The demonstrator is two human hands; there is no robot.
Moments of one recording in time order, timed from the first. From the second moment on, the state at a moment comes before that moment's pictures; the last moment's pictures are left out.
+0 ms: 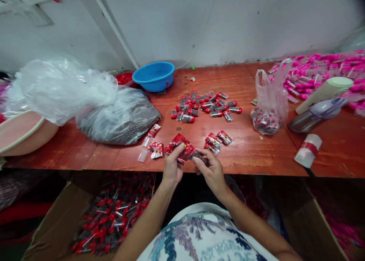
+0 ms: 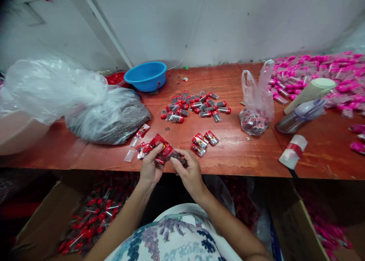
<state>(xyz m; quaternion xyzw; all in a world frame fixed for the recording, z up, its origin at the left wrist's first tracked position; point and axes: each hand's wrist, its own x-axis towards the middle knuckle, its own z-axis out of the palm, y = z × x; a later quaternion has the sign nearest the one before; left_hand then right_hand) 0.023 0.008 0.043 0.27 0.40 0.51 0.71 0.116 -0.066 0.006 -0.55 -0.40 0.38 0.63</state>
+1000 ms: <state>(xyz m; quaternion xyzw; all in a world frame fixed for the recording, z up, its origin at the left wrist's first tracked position) 0.015 0.004 0.040 0.23 0.41 0.47 0.75 0.121 -0.068 0.003 -0.57 -0.44 0.25 0.65</state>
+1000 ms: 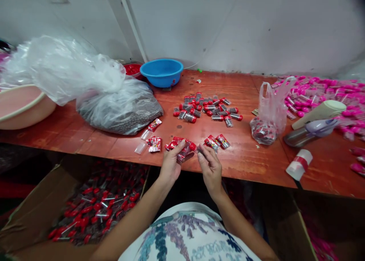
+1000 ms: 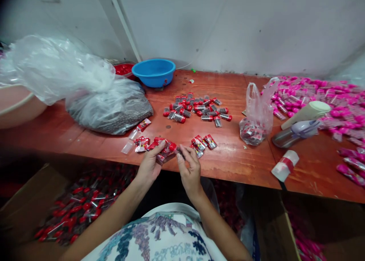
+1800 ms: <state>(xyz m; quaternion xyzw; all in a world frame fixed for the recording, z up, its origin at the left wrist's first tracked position) 0.026 0.002 0.042 0.25 0.39 0.54 0.71 0.123 -0.070 -0.011 -0.54 -0.57 0.05 0.61</state>
